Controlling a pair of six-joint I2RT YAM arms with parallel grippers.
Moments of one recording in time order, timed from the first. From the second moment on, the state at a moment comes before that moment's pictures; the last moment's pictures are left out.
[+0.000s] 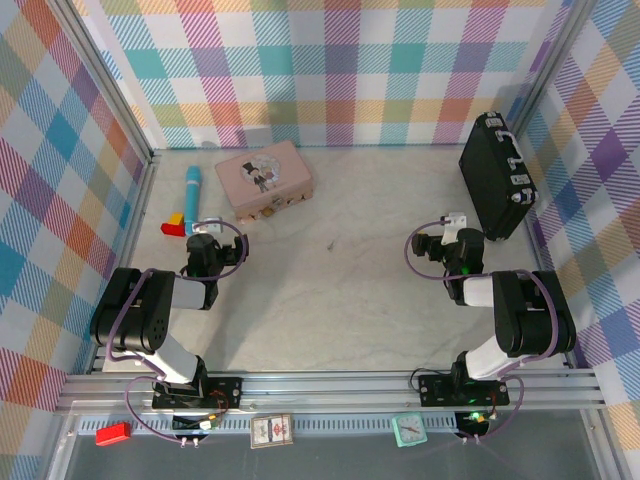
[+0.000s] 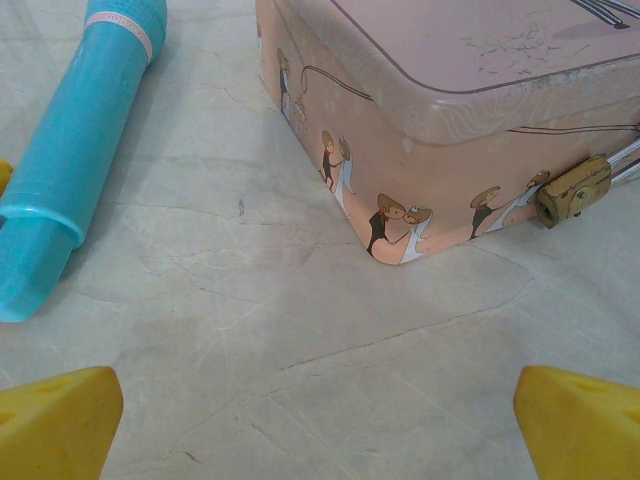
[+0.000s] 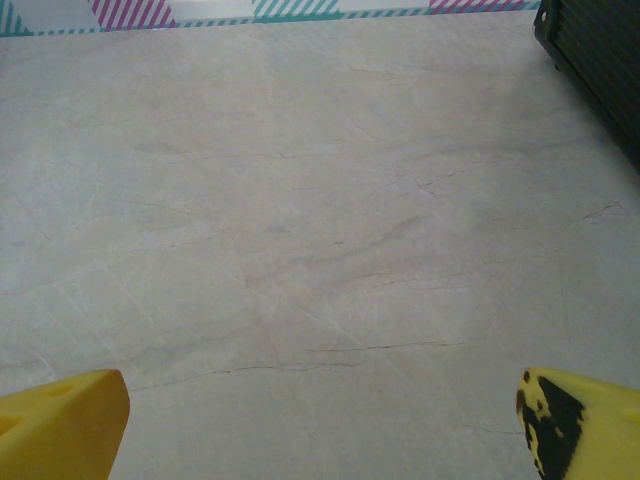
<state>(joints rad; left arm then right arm) -0.08 1.59 0.40 0.75 -0.09 -0.10 0.01 1.54 0.40 0.71 -0.12 0.02</state>
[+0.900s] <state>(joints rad) -0.17 1.00 0.34 0.49 -0.23 -0.16 0.06 1.27 0.34 0.62 -0.14 0.00</state>
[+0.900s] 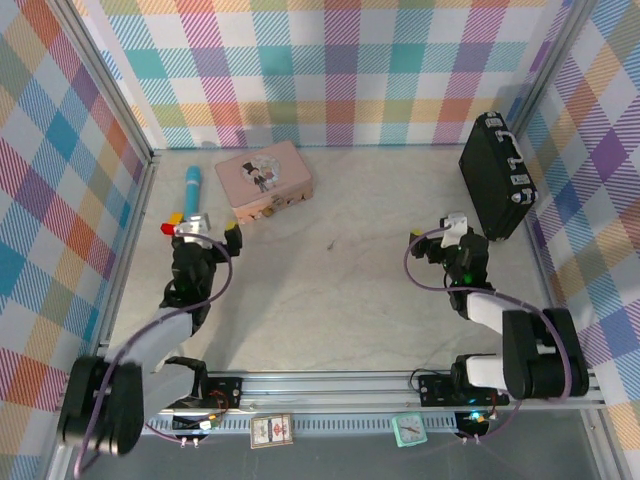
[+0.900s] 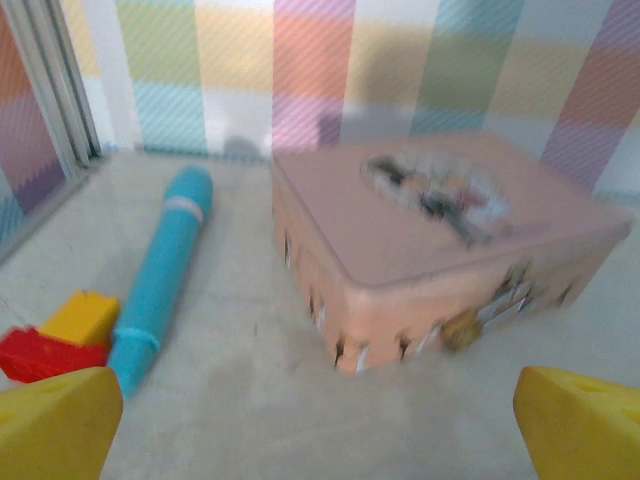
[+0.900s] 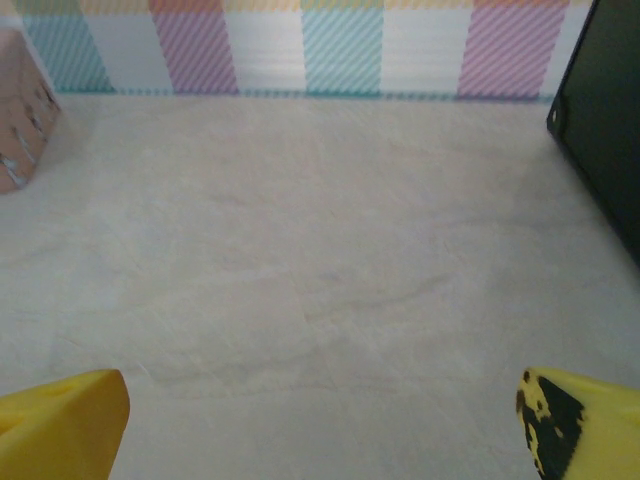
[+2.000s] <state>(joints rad) -0.31 0.84 0.52 -0.32 0.03 -0.64 0.45 1.36 1.02 -0.51 -0.13 0.74</state>
